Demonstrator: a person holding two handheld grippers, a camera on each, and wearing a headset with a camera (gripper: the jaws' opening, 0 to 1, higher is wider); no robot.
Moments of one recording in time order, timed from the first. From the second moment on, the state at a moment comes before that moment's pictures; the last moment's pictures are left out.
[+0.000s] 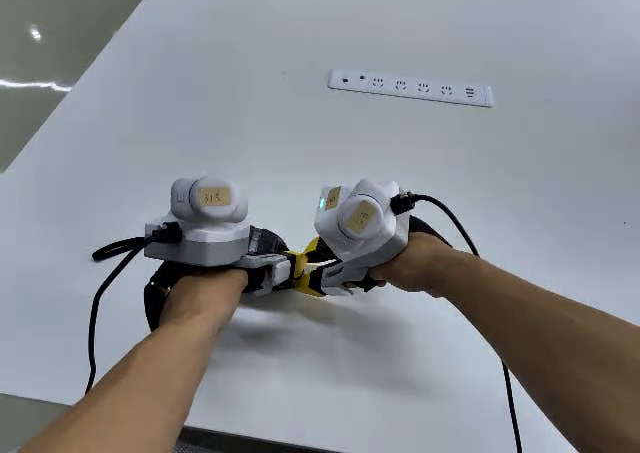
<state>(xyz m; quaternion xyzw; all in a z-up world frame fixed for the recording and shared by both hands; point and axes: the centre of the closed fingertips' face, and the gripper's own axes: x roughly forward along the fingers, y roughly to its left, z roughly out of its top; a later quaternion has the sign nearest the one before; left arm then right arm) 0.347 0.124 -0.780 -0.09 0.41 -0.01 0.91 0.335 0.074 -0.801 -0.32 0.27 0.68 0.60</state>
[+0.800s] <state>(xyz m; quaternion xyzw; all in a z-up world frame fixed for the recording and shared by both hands) 0.337 0.117 -0.769 -0.07 0.41 -0.06 0.91 0.333 0.044 -0.785 -0.30 0.28 0.66 0.63</state>
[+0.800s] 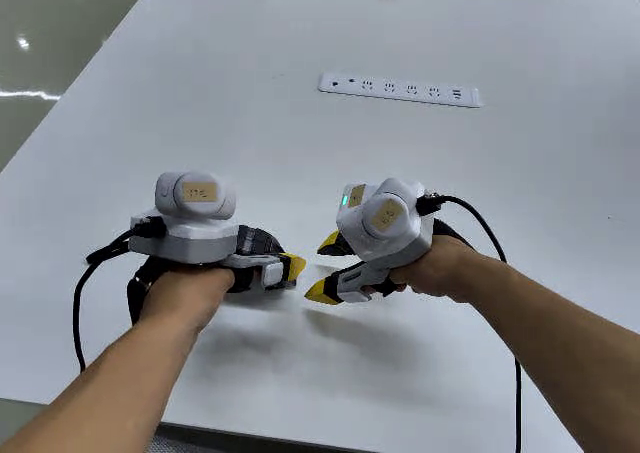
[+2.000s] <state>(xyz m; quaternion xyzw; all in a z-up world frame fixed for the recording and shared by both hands) 0.317 0.113 -0.757 -0.03 0.39 -0.14 0.91 0.326 -0.010 -0.765 -0.24 0.29 0.62 0.69</state>
